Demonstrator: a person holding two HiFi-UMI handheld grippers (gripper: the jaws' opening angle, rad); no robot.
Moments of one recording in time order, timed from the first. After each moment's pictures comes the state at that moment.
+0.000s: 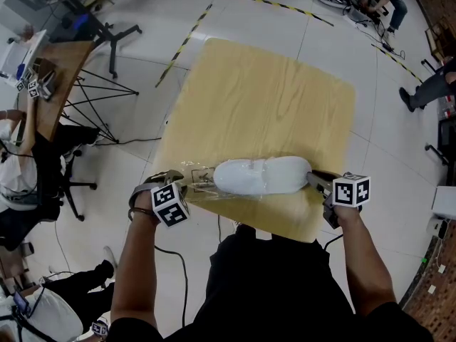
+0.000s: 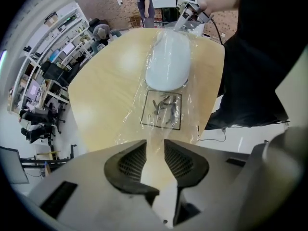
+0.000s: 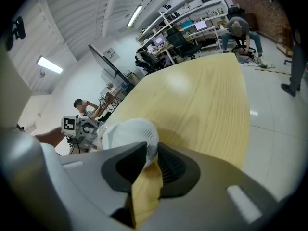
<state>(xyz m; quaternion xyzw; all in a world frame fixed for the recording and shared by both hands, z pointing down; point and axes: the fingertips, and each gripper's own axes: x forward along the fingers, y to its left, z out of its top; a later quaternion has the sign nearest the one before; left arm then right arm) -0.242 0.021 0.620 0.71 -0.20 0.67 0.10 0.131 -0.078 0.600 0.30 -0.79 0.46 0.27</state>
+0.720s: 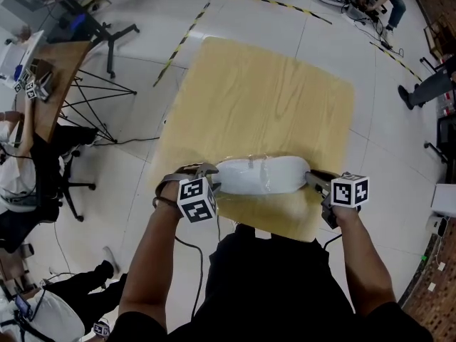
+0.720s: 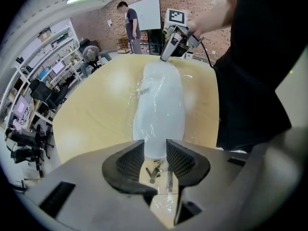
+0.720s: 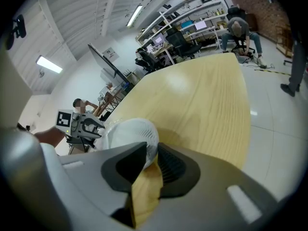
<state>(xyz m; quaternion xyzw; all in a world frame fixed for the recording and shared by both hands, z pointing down) -0.131 -0.011 0.608 0.80 -0.13 0.58 0.06 0.128 -0.077 0.599 0.30 -0.79 0.46 0.27</state>
